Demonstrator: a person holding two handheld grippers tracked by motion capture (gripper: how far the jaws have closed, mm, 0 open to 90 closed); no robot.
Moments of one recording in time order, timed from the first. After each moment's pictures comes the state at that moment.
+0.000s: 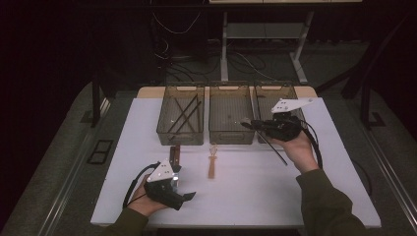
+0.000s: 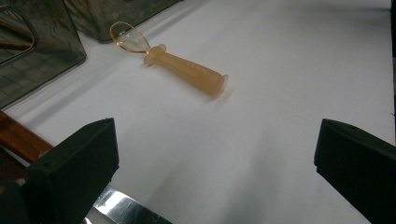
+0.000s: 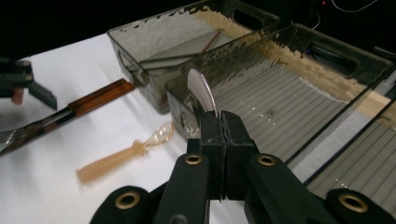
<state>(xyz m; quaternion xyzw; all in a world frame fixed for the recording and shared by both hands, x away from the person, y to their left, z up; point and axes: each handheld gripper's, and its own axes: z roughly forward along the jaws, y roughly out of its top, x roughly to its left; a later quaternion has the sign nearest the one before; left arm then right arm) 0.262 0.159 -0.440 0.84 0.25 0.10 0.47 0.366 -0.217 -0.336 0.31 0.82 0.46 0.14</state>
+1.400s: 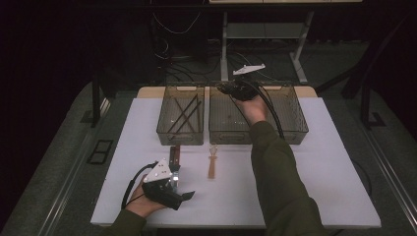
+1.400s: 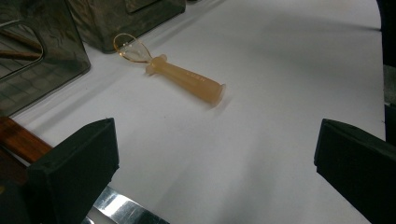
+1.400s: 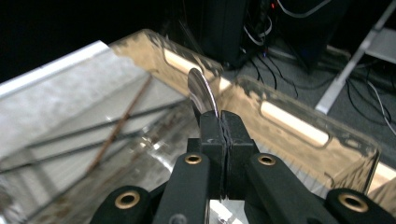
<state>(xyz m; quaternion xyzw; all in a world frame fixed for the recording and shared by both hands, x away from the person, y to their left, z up) 0.261 0.163 -0.436 0.83 0.24 0.10 0.48 0.509 -0.134 -0.347 0.39 0.79 0.44 0.20</state>
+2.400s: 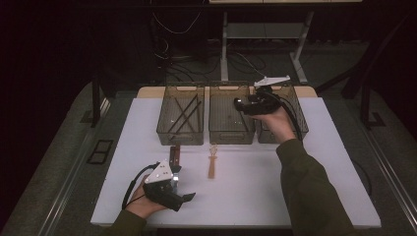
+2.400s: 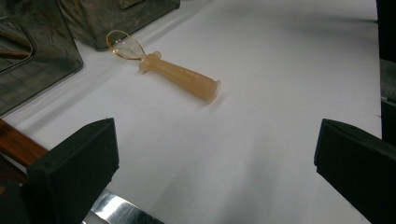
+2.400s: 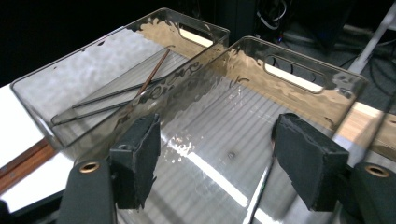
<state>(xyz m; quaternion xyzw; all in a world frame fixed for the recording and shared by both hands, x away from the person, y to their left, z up) 0.259 0.160 -0.438 0.84 0.24 0.09 0.48 0.452 -0.189 -0.346 0.39 0.79 0.45 0.15</state>
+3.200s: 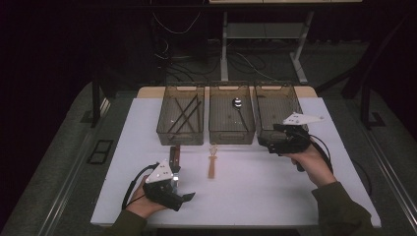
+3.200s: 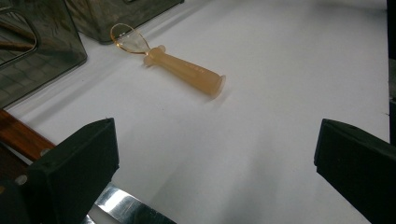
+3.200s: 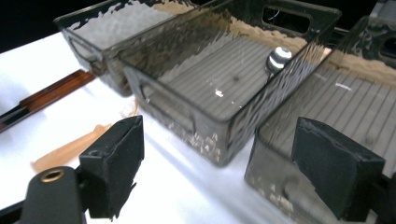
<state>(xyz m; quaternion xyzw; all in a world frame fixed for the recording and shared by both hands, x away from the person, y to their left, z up) 0.259 0.161 -0.439 0.84 0.25 0.10 0.47 0.347 -0.249 -0.380 0.39 0.78 0.46 0.17</state>
